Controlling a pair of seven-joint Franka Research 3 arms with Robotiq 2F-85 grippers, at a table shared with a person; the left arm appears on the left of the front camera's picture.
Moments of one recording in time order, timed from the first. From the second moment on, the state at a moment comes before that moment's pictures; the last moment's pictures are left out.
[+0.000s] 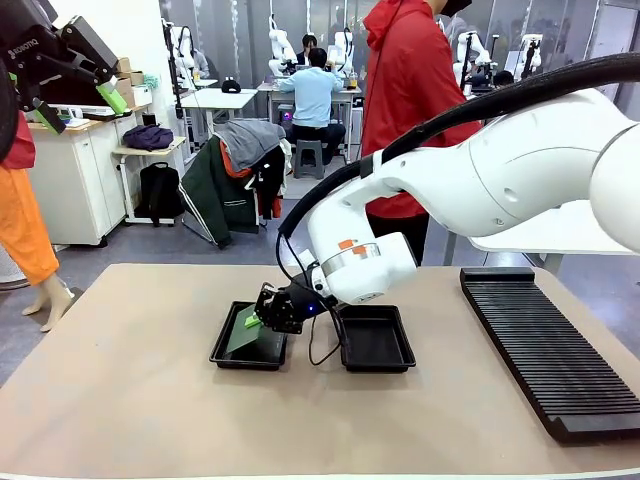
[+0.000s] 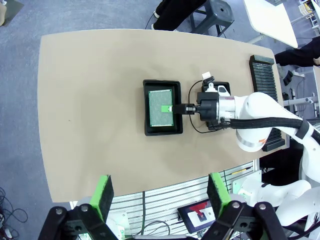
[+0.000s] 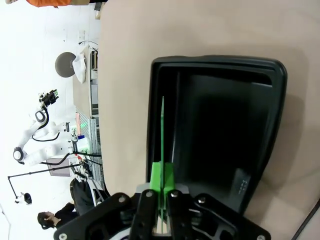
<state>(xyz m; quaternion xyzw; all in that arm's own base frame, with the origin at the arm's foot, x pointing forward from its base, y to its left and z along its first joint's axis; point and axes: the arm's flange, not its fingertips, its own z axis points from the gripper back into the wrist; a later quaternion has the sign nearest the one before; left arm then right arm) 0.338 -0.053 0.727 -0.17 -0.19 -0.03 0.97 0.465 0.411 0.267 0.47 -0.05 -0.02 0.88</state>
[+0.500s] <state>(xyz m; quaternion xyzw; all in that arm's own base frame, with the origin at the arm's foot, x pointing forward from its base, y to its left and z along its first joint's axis) 0.338 -0.053 0.727 -0.17 -0.19 -0.03 0.97 0.465 0.412 0.257 0.47 -0.04 -0.04 0.88</state>
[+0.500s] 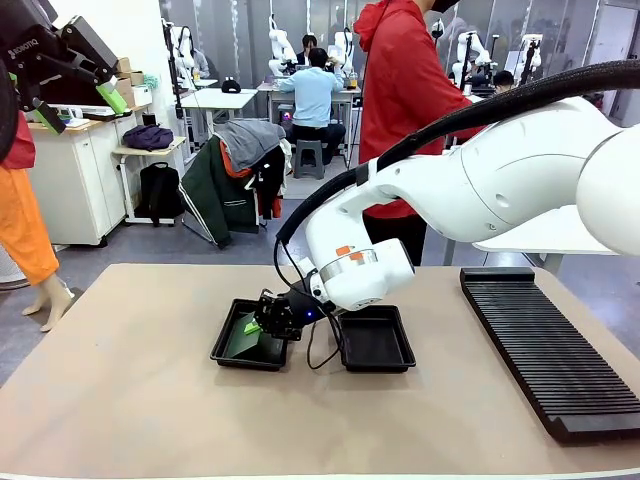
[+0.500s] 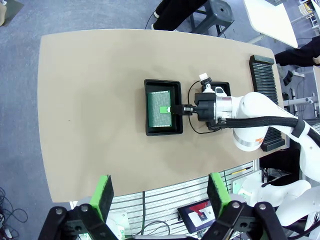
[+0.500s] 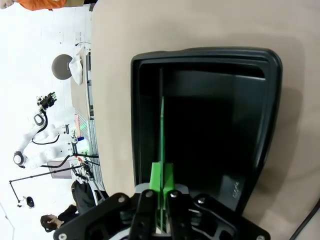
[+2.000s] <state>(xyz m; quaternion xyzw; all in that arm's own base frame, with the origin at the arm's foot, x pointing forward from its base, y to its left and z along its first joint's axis) 0.338 -0.053 0.727 -0.17 -0.19 -0.03 0.97 0.477 0.435 0.300 0.36 -0.03 -0.03 0.93</state>
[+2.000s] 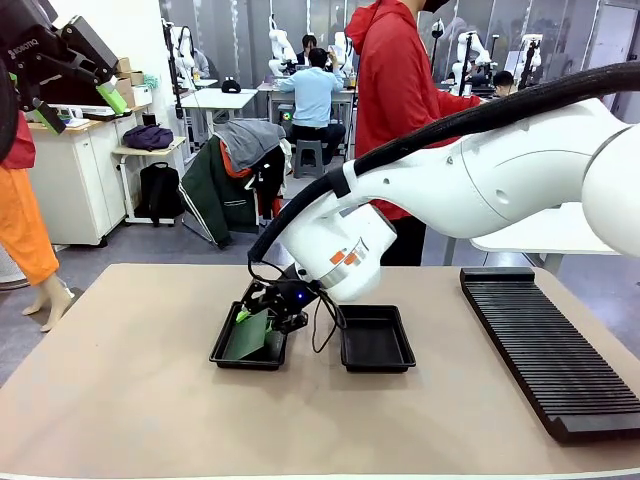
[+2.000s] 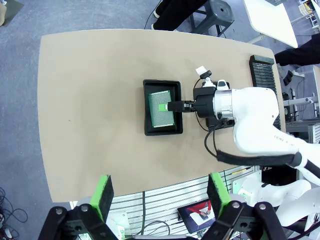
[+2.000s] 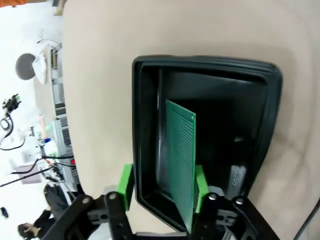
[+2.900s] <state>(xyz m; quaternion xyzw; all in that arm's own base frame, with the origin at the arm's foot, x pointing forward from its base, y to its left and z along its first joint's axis) 0.338 -0.053 0.727 -0.17 -0.19 -0.03 0.97 0.484 0.444 0.439 0.10 0.01 0.00 1.00</state>
